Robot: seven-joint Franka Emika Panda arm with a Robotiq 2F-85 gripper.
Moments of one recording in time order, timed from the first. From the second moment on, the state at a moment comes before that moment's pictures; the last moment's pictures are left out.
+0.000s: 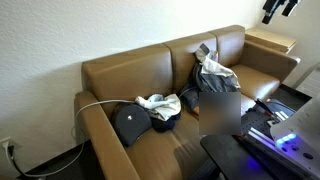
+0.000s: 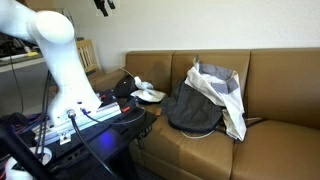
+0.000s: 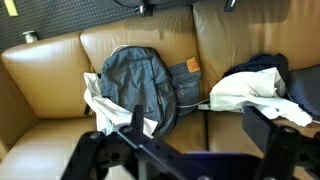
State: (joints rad) arm 0.02 -0.96 0.21 -2.58 -0.07 1.70 0.18
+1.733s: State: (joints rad) arm -0.15 -0.07 -0.02 -2.34 -0.12 2.29 0.46
